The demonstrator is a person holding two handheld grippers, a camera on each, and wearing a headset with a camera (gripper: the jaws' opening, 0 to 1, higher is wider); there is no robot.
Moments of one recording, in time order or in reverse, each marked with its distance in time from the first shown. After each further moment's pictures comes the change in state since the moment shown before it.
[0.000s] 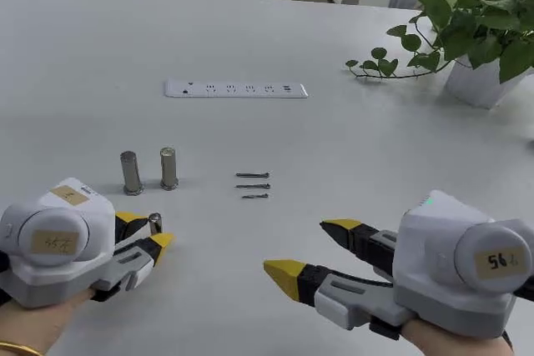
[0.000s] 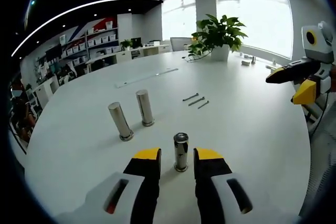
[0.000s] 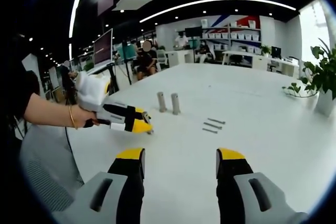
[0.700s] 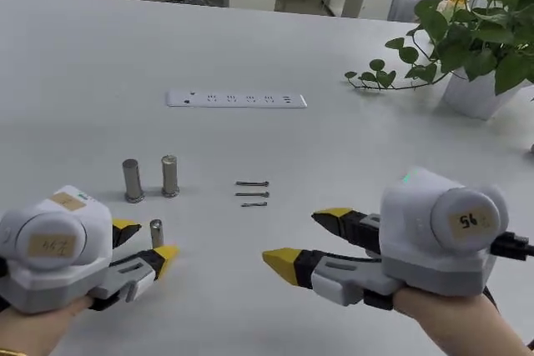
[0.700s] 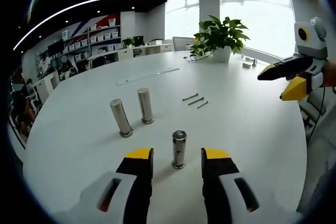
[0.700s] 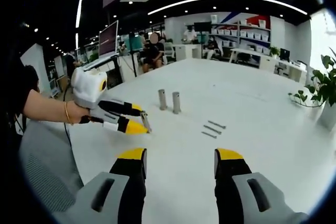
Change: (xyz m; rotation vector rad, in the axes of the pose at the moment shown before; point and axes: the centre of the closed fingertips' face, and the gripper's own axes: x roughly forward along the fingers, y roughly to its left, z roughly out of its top) left arm -0.006 -0.002 -0.001 -0.036 0.003 0.000; right arm 0.011 -0.009 0.009 -0.072 0.067 0.041
